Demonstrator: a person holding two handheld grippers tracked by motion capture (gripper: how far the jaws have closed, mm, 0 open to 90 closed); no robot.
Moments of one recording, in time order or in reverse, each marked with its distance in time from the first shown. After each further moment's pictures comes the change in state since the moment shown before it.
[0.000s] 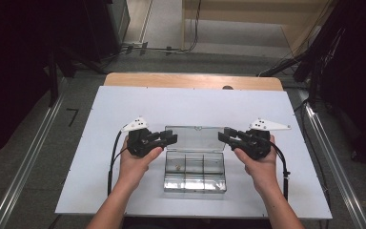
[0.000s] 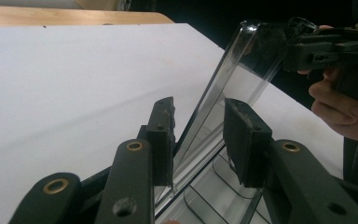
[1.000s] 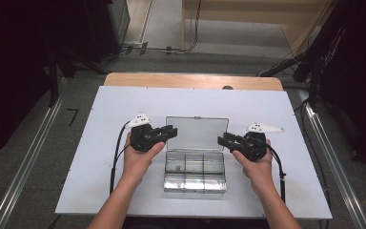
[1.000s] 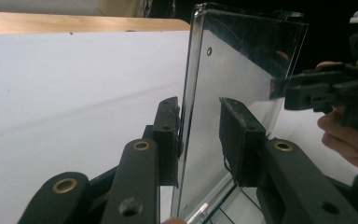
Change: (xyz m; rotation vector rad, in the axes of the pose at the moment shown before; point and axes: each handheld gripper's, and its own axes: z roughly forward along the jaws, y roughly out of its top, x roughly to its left) left arm 0.009 0.003 0.013 -0.025 0.076 -0.012; right arm -0.022 -0.024 0.018 0.051 -0.006 0.074
